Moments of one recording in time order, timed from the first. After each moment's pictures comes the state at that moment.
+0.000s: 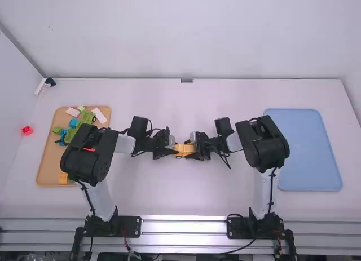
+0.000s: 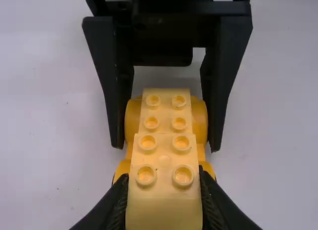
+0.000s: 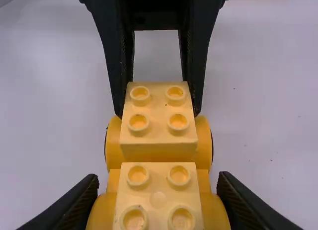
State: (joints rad) left arm -0.19 1.91 0.73 0.17 0.97 0.99; right arm 0.30 2.16 0.83 0.29 -1.13 -1.02
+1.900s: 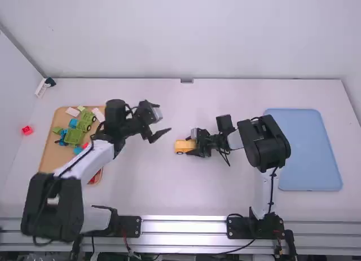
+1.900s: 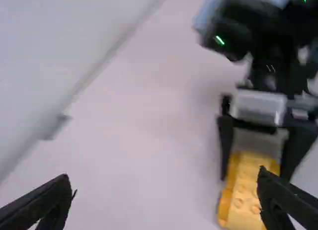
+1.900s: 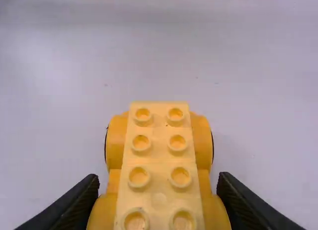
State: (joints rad) left arm -0.08 1.38 0.72 0.17 0.77 0.65; right arm 0.27 2.16 0.87 0.28 -1.09 -0.98
